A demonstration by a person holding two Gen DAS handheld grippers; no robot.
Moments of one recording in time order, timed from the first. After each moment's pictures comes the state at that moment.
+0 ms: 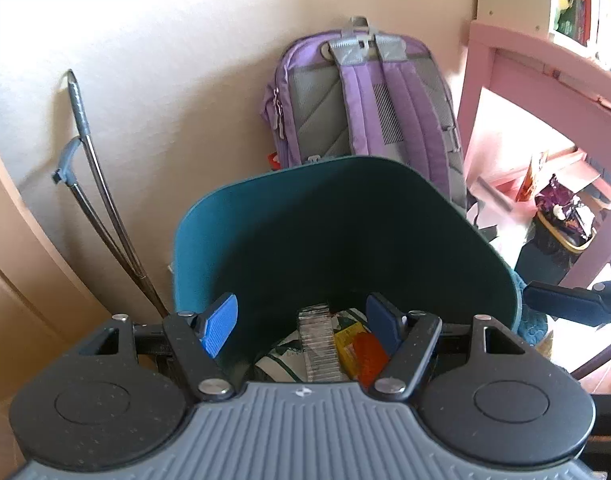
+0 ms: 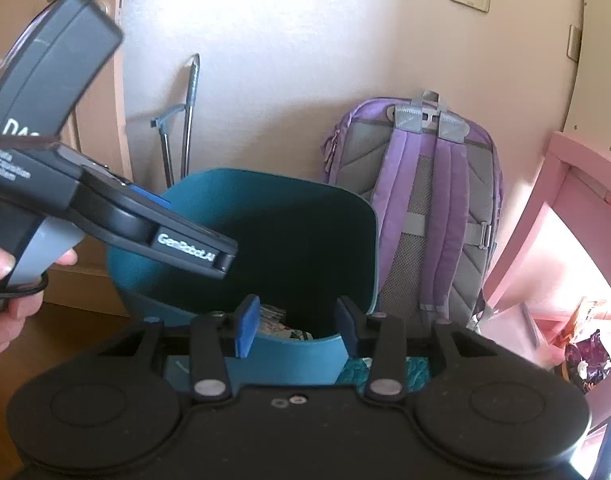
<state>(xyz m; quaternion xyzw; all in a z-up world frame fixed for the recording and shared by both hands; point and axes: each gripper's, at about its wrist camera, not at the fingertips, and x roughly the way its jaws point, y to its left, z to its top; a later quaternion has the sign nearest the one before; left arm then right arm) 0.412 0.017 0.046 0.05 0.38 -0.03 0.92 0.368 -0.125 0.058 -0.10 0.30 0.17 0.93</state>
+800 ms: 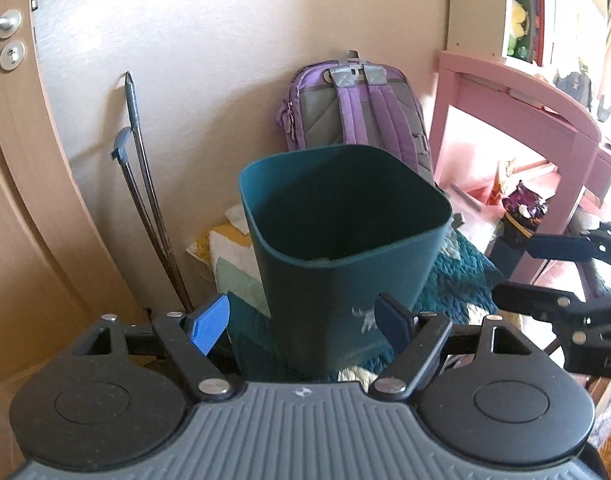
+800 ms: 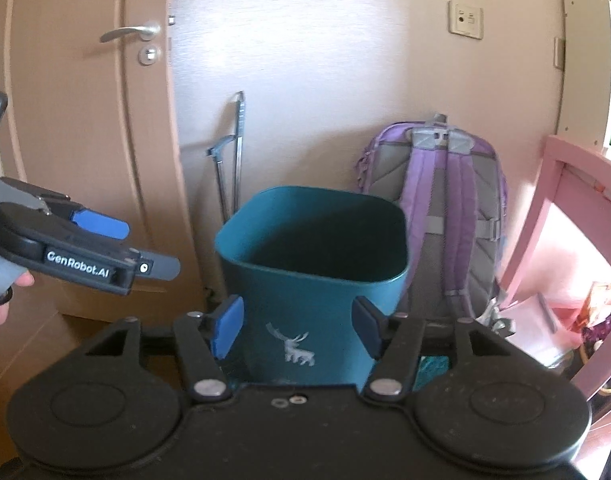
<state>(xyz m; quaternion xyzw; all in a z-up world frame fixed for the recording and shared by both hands) 0.262 0.065 0.074 0.04 0.35 -0.06 0.93 0.259 -0.128 0.084 -0.06 0.27 0.21 0.94</state>
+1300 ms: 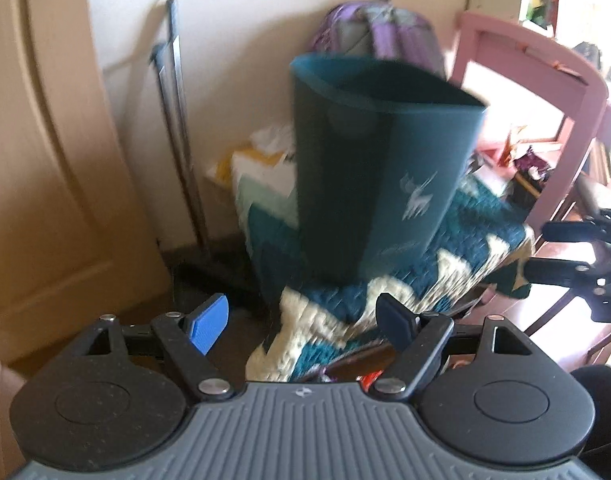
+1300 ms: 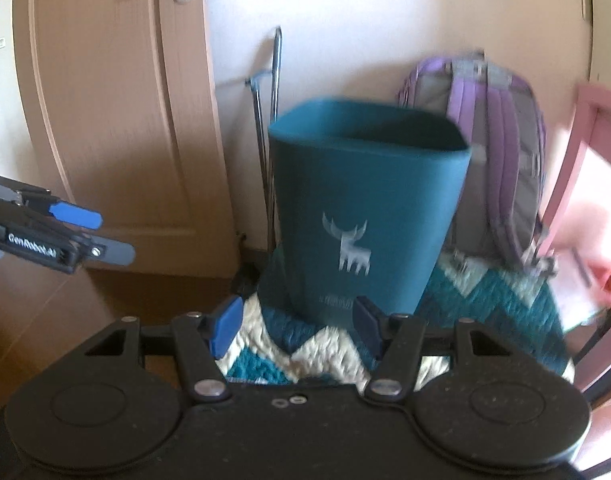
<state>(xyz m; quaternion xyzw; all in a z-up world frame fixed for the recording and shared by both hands) 0.197 0.138 -0.022 0.01 0.40 -0.05 0.92 0.226 -0.112 -0.007 -0.06 0.33 0.24 0.91</state>
